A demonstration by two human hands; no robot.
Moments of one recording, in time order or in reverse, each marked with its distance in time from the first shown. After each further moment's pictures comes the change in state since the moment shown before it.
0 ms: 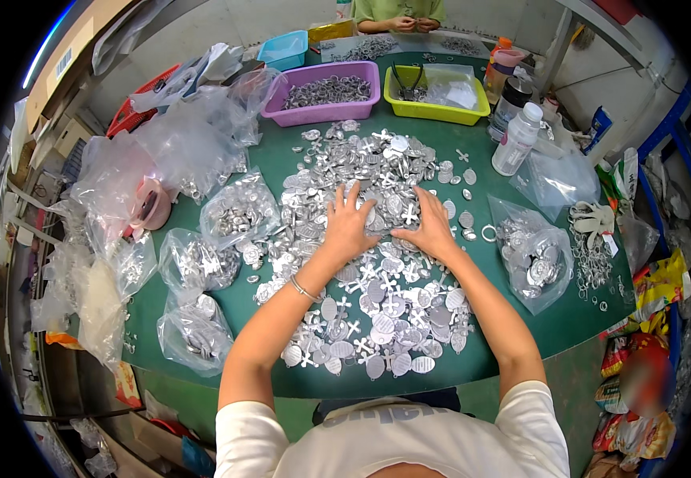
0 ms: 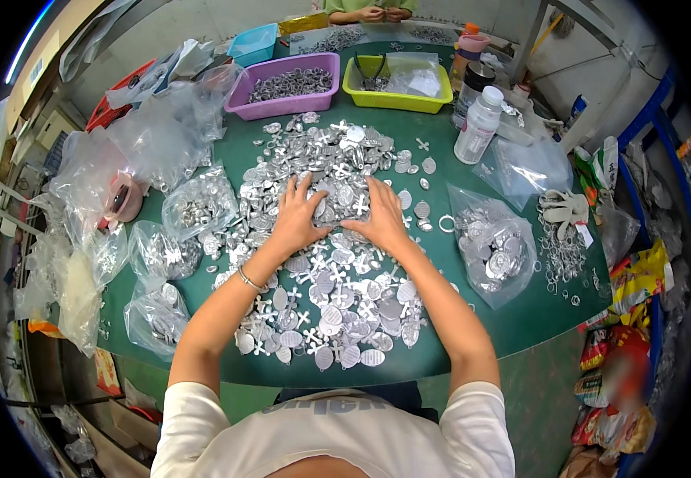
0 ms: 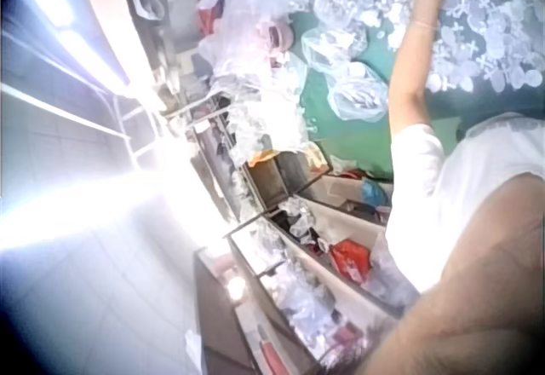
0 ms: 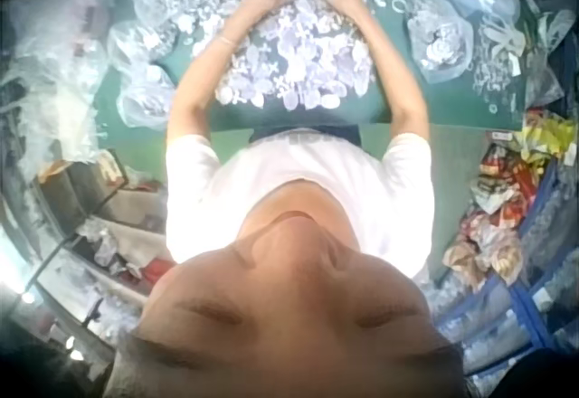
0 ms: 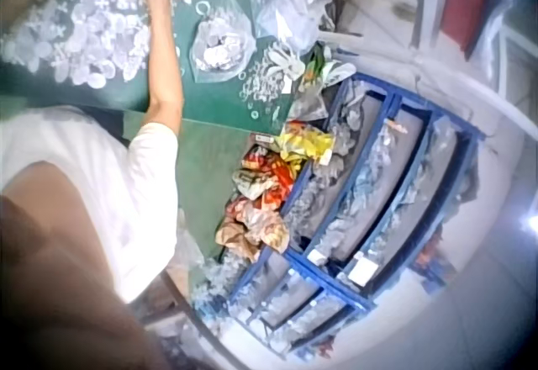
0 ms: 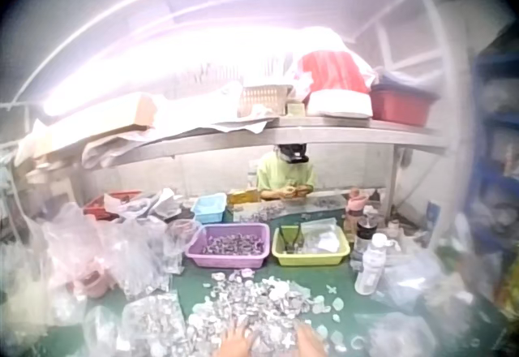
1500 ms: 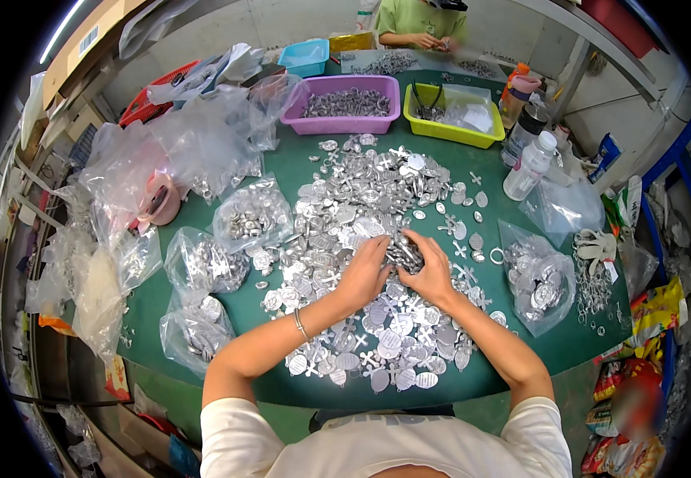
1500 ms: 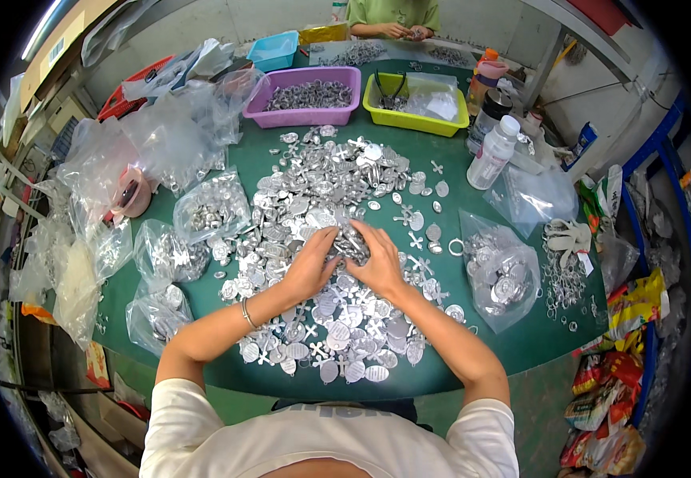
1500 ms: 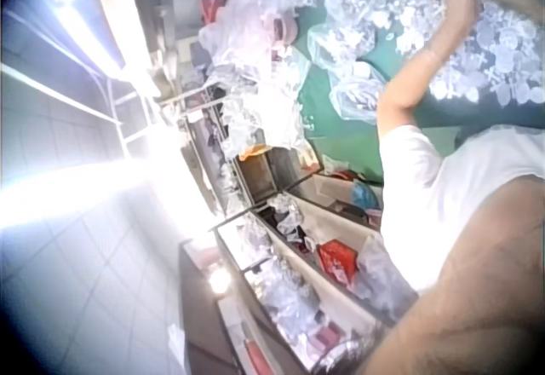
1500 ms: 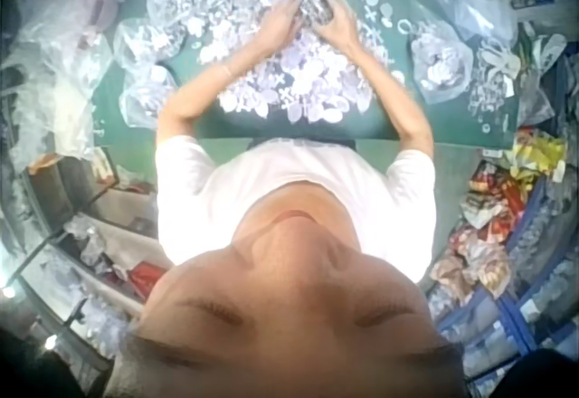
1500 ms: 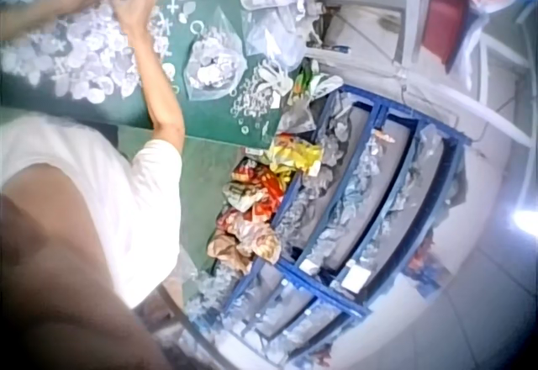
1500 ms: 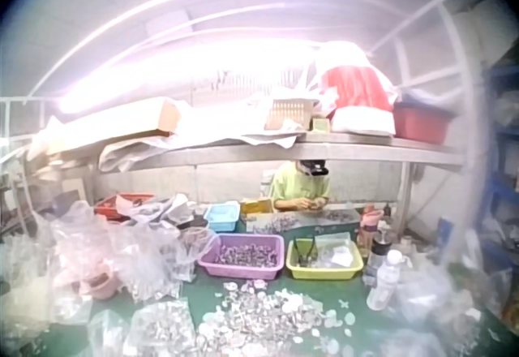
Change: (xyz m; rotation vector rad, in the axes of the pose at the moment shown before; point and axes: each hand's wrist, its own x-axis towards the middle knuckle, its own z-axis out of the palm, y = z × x) left_hand -0.049 0.021 -0.004 -0.497 0.062 0.045; right_hand -0.024 -0.054 -0.006 0.270 0.004 -0.091
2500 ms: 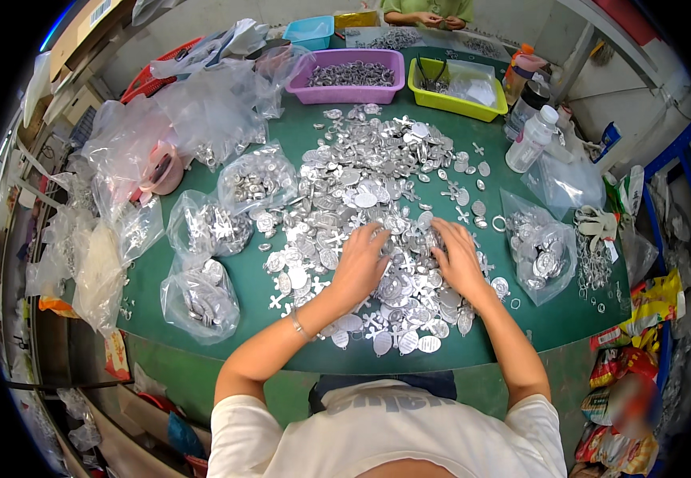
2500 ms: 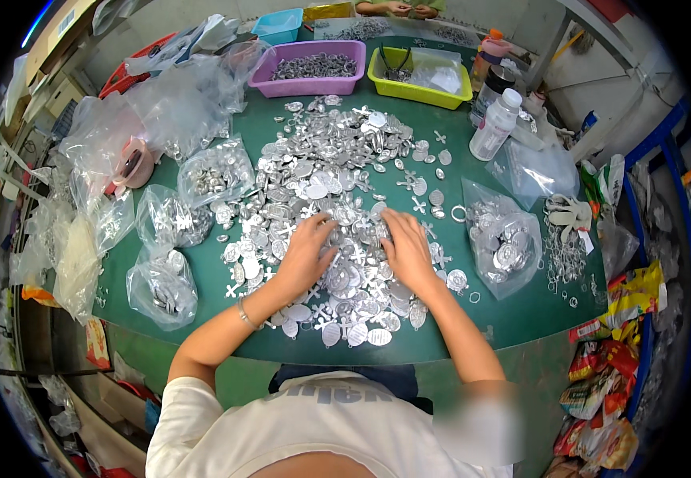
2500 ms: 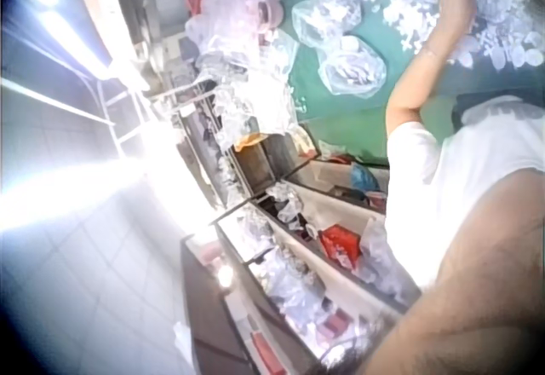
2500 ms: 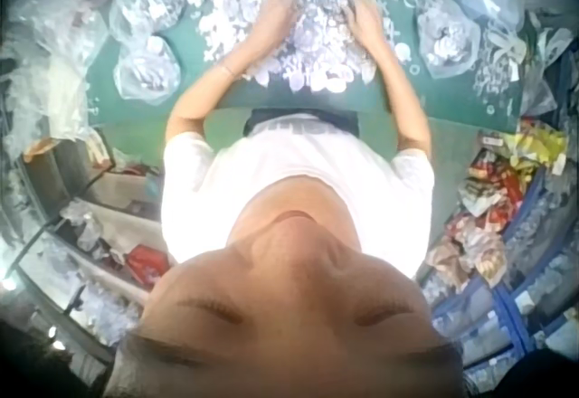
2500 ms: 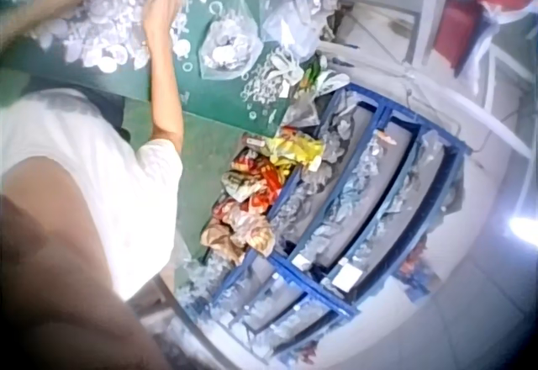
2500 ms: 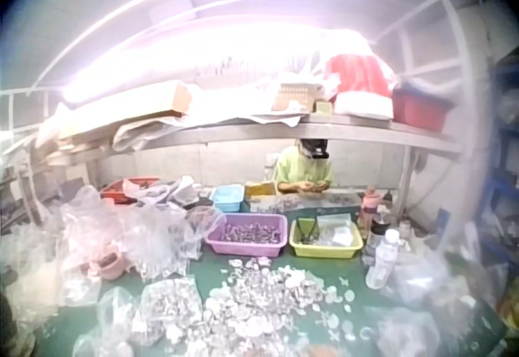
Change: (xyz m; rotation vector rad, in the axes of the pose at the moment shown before) left_hand -0.047 0.038 -0.006 0.161 0.139 -0.001; right_hand -0.046 -0.015 -0.039 -0.316 -0.015 -0.085
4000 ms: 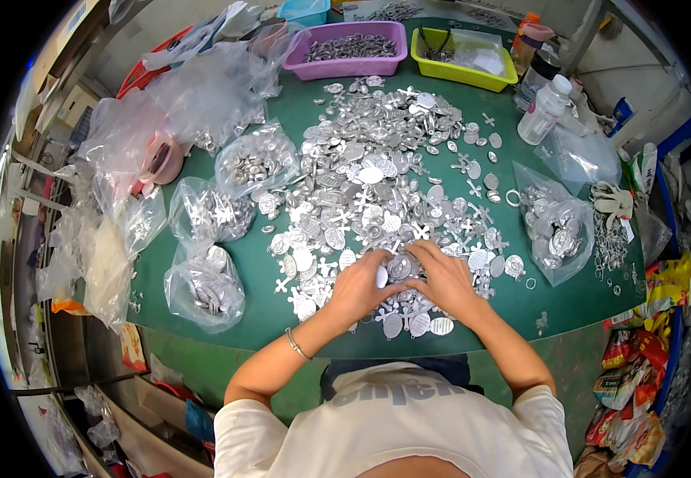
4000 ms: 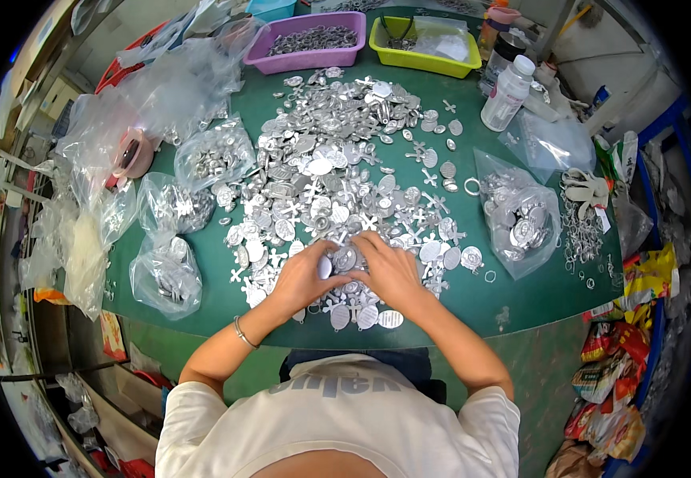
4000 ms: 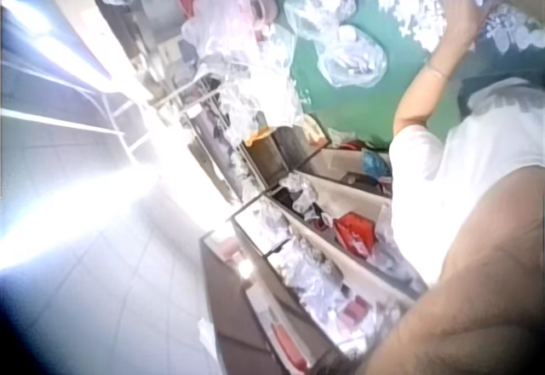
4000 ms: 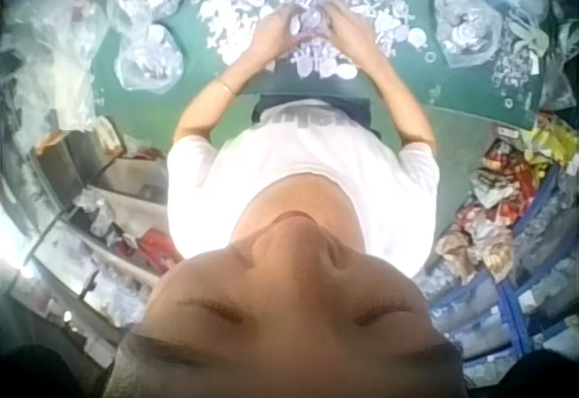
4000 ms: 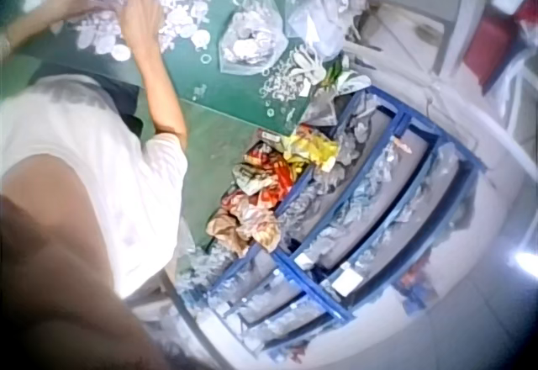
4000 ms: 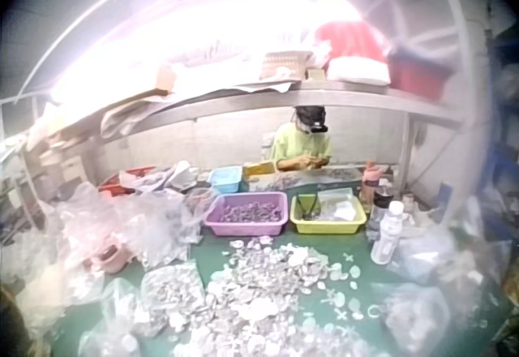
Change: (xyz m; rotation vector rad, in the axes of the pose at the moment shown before) left_hand -0.044 0.022 -0.016 -0.101 -0.286 -0.274; right_hand -0.034 -0.053 0.006 0.062 -0.385 0.112
